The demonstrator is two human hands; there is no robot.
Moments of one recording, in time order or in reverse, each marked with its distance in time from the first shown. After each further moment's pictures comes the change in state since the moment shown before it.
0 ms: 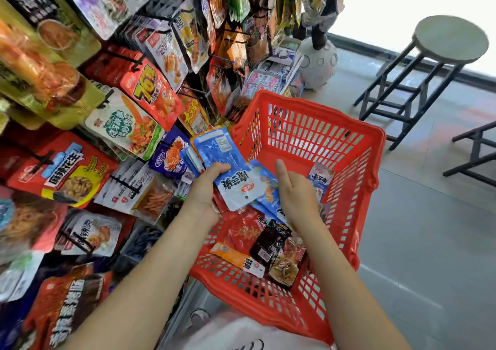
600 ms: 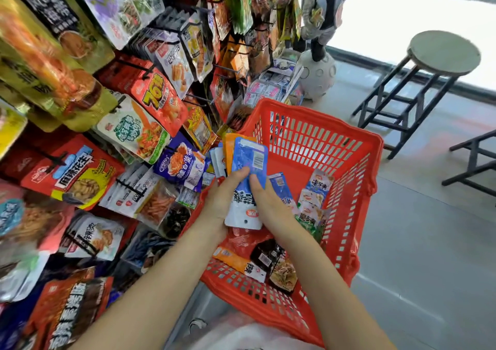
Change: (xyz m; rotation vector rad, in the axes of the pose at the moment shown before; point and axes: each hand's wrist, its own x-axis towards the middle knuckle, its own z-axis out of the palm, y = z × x) left_hand -0.018 -0.017 0.005 0.112 -0.156 0.124; right_hand -0.033 -0.028 0.015 0.442 -0.513 0.012
